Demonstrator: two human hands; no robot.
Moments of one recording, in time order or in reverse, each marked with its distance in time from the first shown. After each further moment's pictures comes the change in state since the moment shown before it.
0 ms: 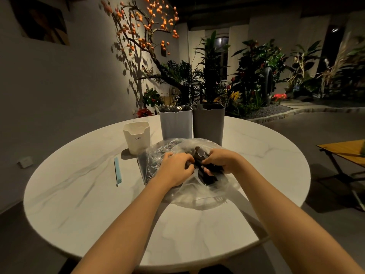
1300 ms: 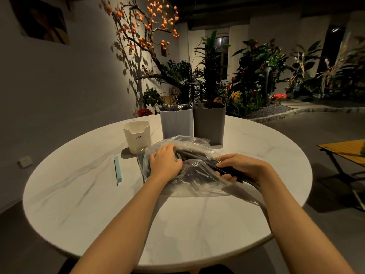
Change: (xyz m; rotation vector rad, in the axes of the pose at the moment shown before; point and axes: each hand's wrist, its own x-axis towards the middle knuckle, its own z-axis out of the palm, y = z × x) left_hand 0.008 -0.022 0.003 -0.011 0.115 -0.368; right_hand -0.033 0.034 -0.031 0.149 -0.285 -0.145
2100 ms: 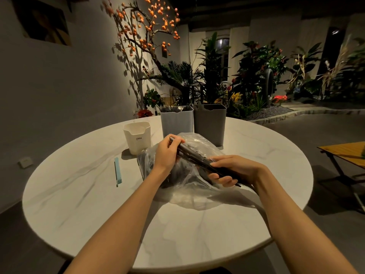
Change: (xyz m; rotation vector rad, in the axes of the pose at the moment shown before) left_hand -0.004 0.024 -0.027 -0.996 0.078 -0.014; right_hand 0.002 -0.003 0.005 0.143 -0.363 -0.073
